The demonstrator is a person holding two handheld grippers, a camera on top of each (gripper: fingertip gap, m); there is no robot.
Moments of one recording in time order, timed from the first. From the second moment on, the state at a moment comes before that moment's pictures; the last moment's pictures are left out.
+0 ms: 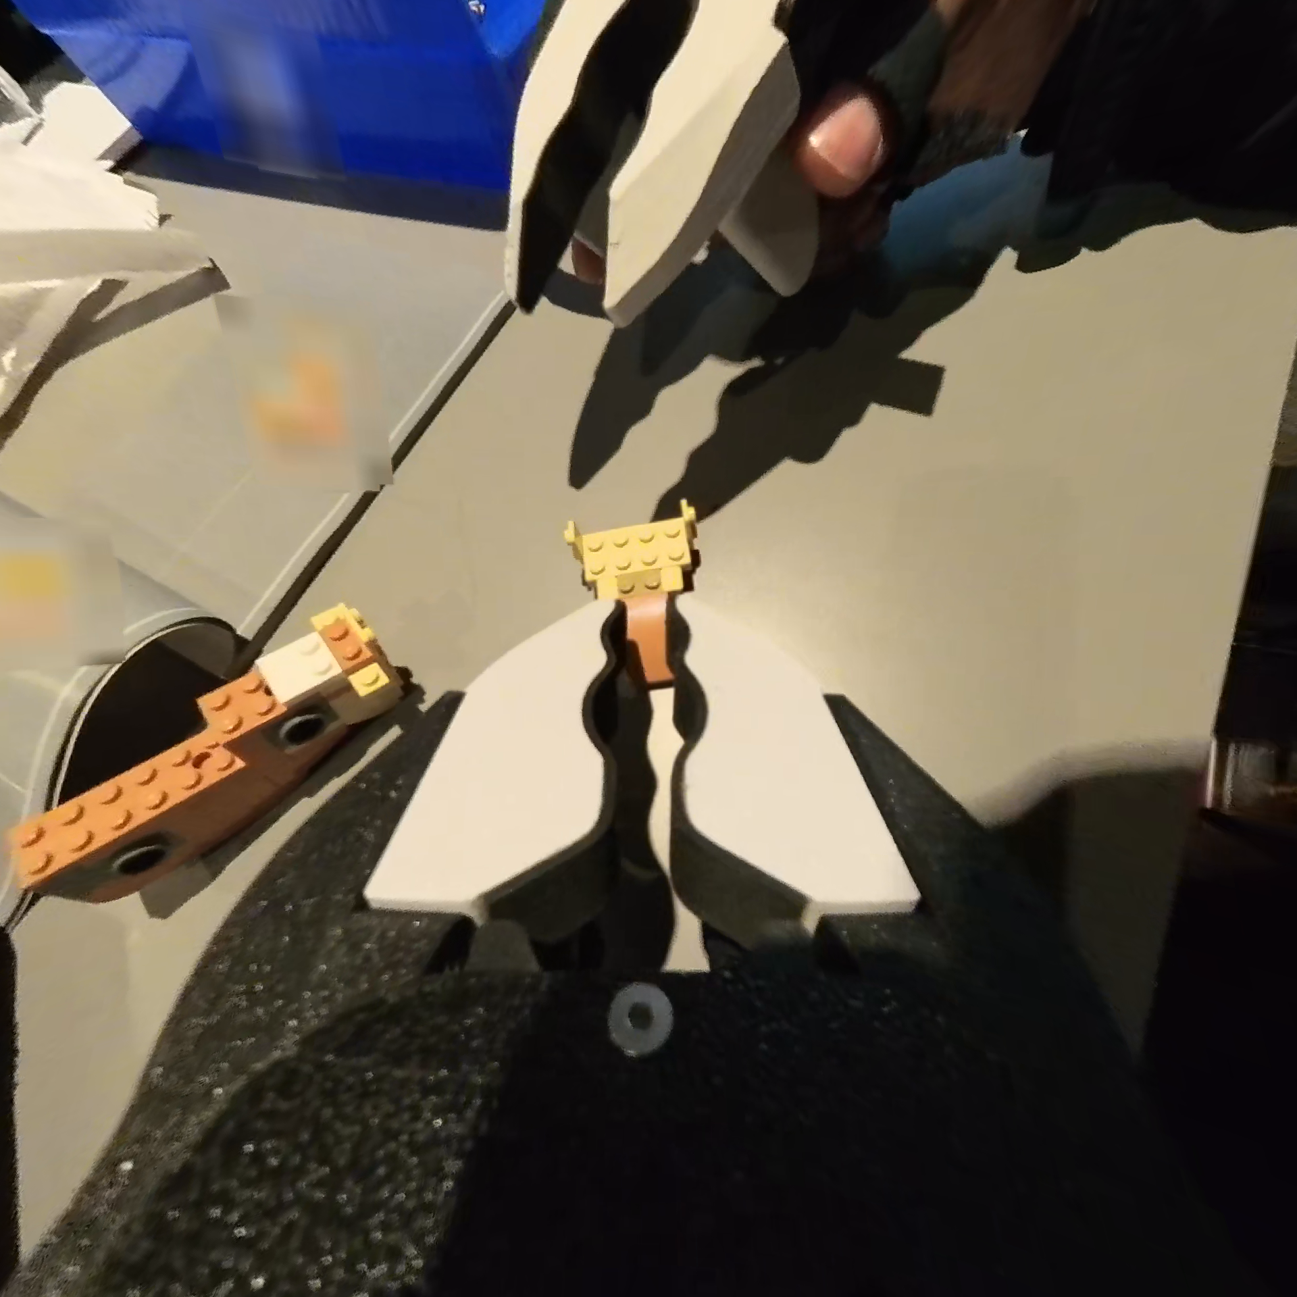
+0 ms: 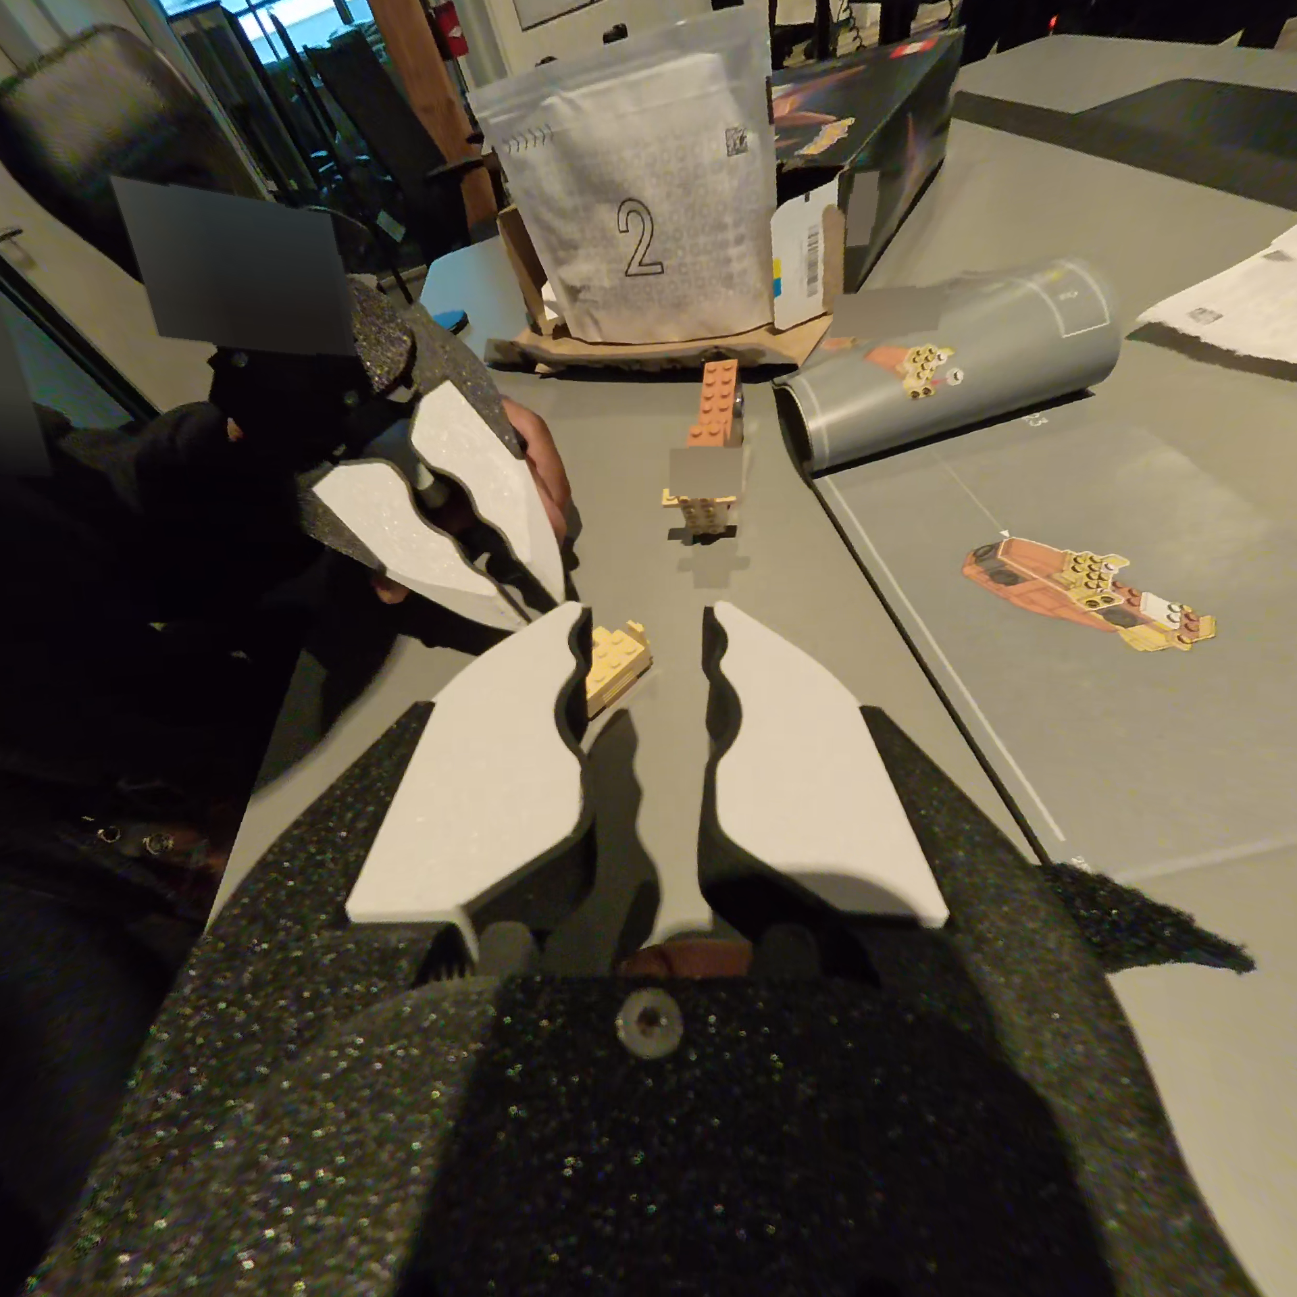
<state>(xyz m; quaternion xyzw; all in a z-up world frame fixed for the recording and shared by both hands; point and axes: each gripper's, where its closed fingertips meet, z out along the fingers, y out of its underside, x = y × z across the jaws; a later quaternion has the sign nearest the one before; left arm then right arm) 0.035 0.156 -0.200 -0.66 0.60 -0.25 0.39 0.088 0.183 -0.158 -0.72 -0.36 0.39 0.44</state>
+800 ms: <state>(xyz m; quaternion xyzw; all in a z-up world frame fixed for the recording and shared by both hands) 0.044 0.159 -0.207 -0.66 0.61 -0.26 0.35 0.079 0.174 -0.166 -0.72 -0.41 0.36 0.43</state>
